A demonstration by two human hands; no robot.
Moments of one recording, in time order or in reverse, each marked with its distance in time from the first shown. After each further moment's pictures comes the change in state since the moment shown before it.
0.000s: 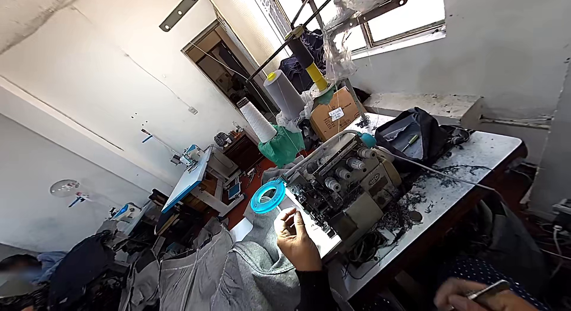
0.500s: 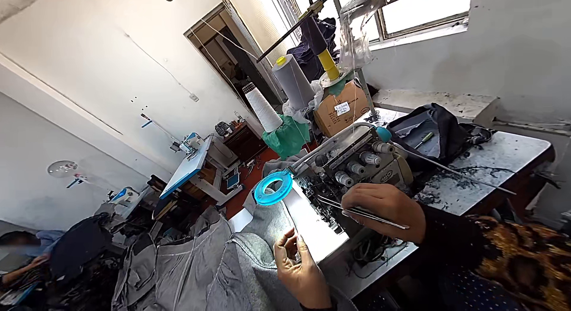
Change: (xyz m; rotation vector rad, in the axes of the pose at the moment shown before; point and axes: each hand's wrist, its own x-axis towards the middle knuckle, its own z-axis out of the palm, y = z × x) left_hand -0.032 0.007 -0.038 0.171 0.080 0.045; right_hand 0.200 -0.049 0.028 -0.674 0.068 -1.122
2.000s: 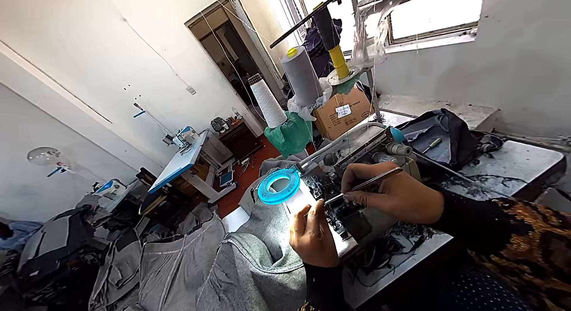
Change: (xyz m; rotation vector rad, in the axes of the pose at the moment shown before) left_hand 0.031 -0.022 0.044 0.281 -0.030 0.596; right_hand 0.048 -0.002 -0.015 0.429 -0.147 0.489
